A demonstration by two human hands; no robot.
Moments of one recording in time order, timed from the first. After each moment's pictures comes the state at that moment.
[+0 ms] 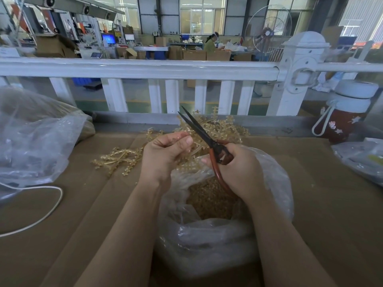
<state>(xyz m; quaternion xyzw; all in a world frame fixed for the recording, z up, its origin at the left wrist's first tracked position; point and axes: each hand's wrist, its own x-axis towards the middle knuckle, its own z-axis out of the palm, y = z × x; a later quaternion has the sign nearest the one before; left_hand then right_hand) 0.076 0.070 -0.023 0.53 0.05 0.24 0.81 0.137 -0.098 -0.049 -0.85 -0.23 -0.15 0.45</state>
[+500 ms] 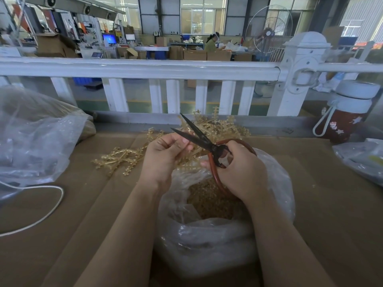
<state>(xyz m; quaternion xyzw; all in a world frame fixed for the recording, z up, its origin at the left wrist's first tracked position) 0.077 0.072 -0.026 0.58 0.01 0.23 0.78 0.137 -0.102 -0.050 -0.89 -0.25 -0.23 0.32</state>
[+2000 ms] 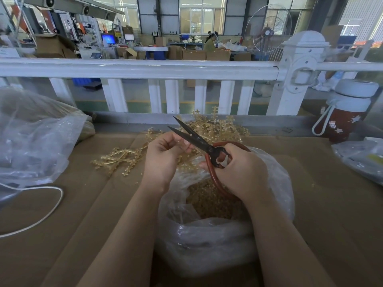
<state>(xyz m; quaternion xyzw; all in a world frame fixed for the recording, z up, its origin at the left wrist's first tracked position) 0.076 0.066 -0.024 0.65 0.02 0.30 0.70 0.132 -0.103 -0.046 -0.89 -0.25 -0.24 0.30</state>
